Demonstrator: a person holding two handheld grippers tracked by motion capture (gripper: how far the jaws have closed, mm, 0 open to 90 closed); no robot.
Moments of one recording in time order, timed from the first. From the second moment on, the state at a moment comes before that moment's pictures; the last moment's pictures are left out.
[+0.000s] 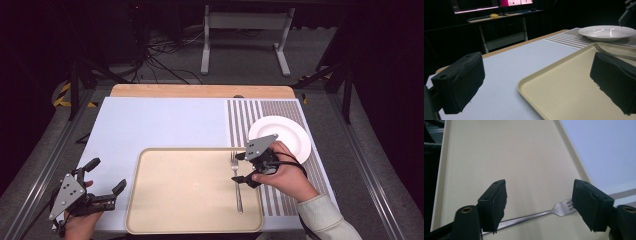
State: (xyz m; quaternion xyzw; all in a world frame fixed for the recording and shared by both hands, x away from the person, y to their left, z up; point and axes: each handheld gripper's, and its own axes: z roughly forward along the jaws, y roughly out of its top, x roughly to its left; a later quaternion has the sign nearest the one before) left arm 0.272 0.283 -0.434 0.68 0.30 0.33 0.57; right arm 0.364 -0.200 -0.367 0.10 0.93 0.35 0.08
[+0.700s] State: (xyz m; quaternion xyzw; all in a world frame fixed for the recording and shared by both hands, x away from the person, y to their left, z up) left arm 0.272 0.284 -0.434 0.68 0.31 0.34 0.57; right arm 0.341 -0.284 -0.360 0.21 0.83 0.49 0.18
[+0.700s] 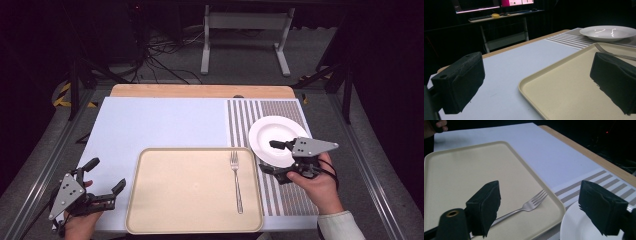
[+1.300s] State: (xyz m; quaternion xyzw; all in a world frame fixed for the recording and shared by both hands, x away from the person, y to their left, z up) left arm 0.272 0.284 -0.433 0.68 0.31 0.34 0.57; right arm 0.319 -0.332 -0.391 0.26 0.75 0.55 0.25
